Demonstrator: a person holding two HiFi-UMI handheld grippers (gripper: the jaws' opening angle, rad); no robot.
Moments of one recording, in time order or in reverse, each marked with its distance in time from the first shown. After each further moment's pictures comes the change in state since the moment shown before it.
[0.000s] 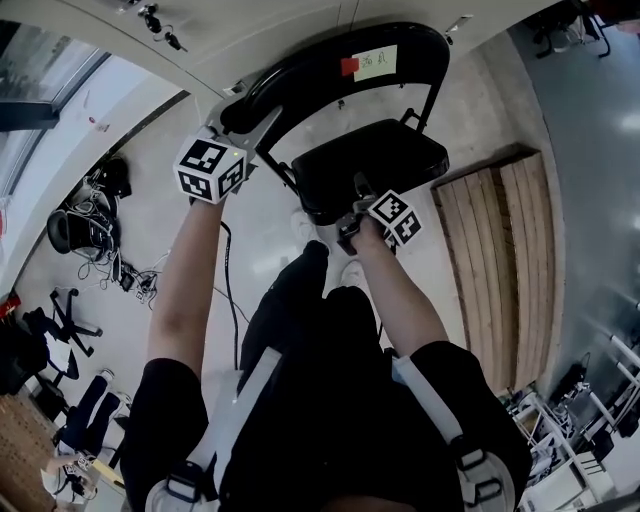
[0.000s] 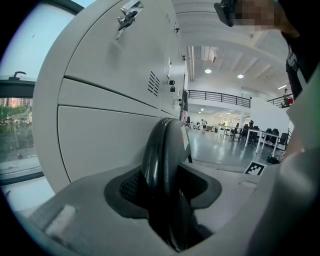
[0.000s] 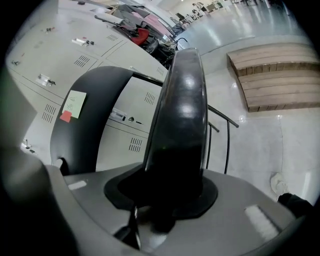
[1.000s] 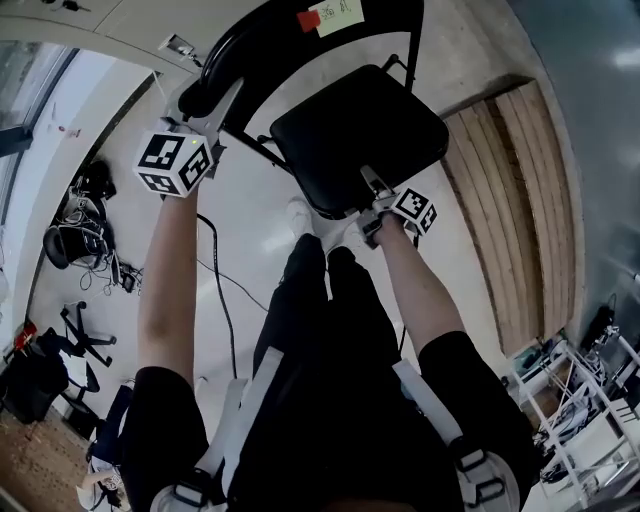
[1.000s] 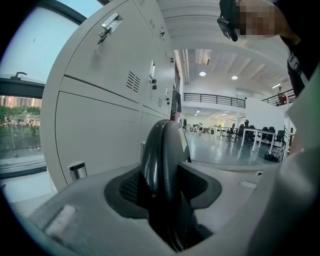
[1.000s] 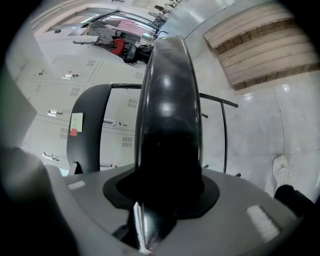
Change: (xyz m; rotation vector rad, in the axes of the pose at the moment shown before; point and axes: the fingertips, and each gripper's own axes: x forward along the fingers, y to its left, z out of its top) left arm -0.016 -0.066 -0.038 0.028 -0.044 -0.029; right arm -0.065 -0.154 -0.040 0.163 0.077 0.180
